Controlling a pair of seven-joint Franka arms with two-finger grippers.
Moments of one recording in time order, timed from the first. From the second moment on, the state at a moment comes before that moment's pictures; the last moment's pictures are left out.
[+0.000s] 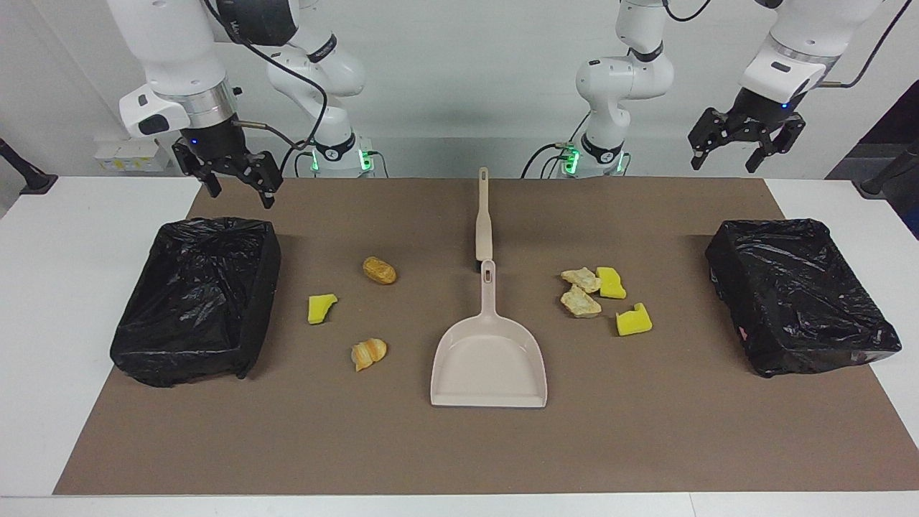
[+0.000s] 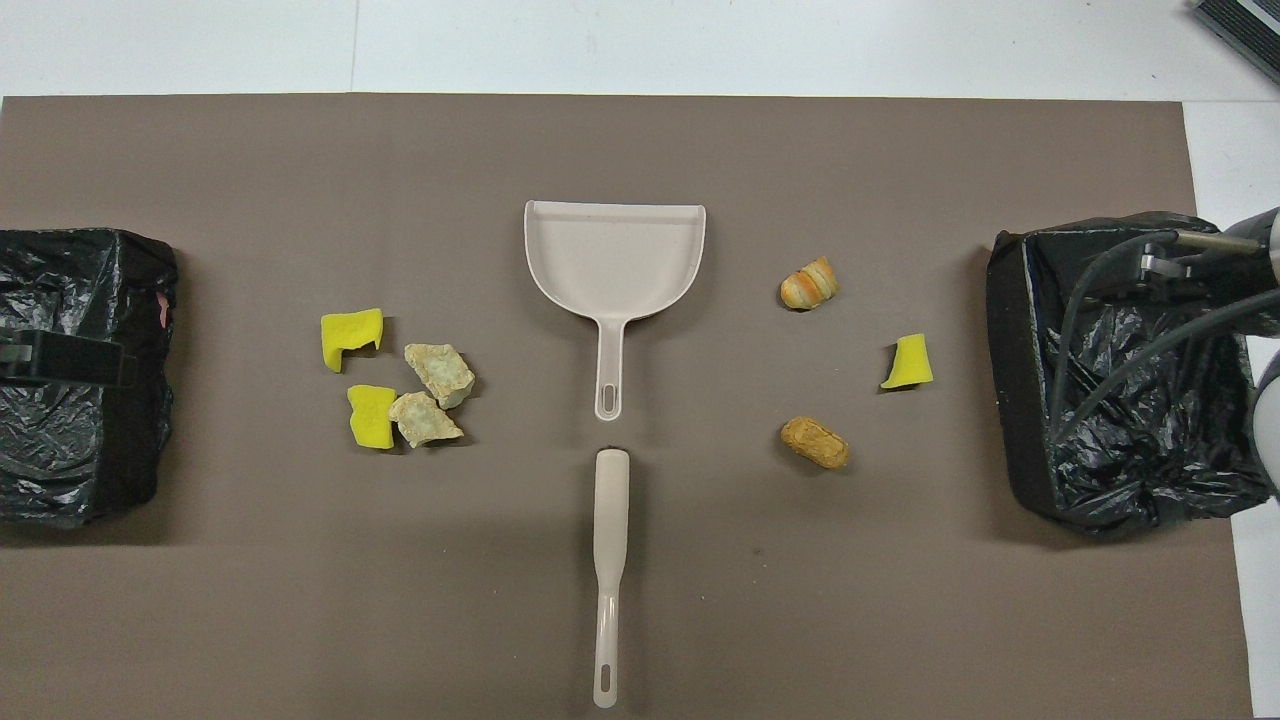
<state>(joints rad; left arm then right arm) 0.00 -0.13 -0.07 -1.62 -0.04 1.53 0.04 -0.08 0.01 0.13 -1.55 -0.06 1.60 0.28</state>
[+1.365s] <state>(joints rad) -0.36 -0.28 -0.10 -2.08 -0.05 1.75 -0.30 -0.07 0.04 0.14 -1.54 -0.06 1.65 0.28</state>
